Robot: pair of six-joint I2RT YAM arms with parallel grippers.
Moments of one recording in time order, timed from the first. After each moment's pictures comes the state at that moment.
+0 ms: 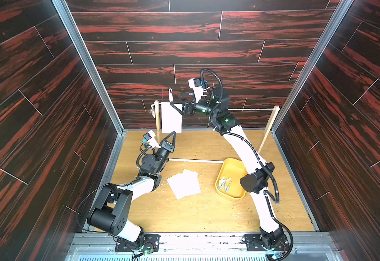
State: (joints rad) left arm -0.32 1.53 0.69 1.26 0.17 -1.07; right arm 0.61 2.34 2.70 -0.17 -0.67 0.35
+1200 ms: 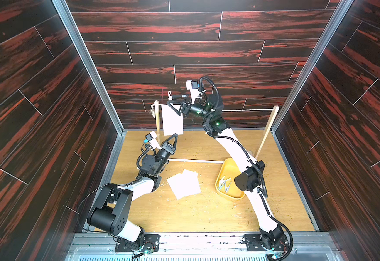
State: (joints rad) left arm -0.31 1.53 0.67 1.27 0.24 -1.07; right arm 0.63 2.45 2.73 0.10 -0.72 0.54
